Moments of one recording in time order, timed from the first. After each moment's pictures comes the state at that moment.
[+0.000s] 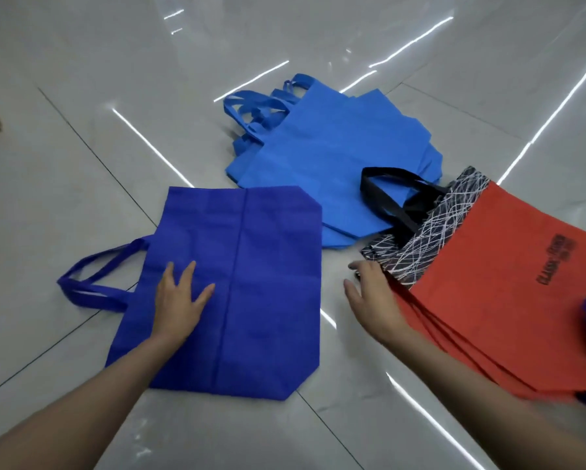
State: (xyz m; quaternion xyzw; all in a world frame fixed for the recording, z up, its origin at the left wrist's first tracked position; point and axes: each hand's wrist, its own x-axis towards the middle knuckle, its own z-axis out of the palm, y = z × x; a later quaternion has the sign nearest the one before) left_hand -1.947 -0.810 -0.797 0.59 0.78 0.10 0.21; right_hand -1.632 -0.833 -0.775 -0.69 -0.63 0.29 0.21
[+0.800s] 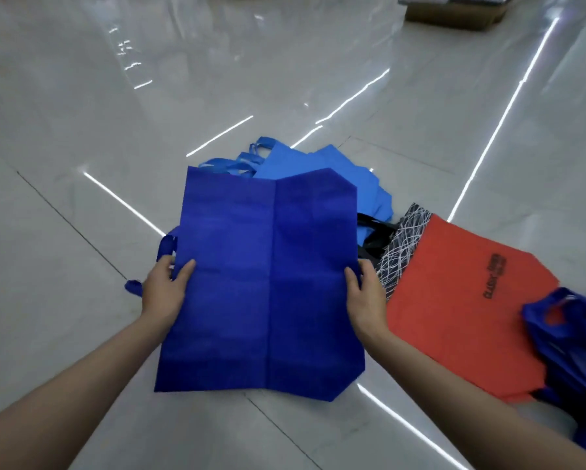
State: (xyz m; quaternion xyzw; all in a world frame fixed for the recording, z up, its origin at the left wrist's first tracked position) left_hand -1.908 -0.735 -0.692 0.53 0.68 0.37 0.33; right_hand -1.626 -0.809 -0.715 -0.70 -0.42 0.31 0.48
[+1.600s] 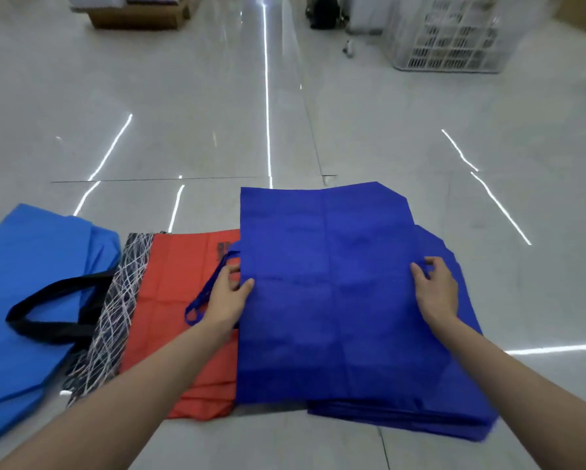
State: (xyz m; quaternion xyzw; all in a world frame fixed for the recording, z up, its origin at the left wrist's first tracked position) left_hand -1.417 -0.871 -0.713 0.65 0.40 0.15 0.63; right_hand -1.220 -1.125 -0.705 -0.91 -0.02 0.03 0.41
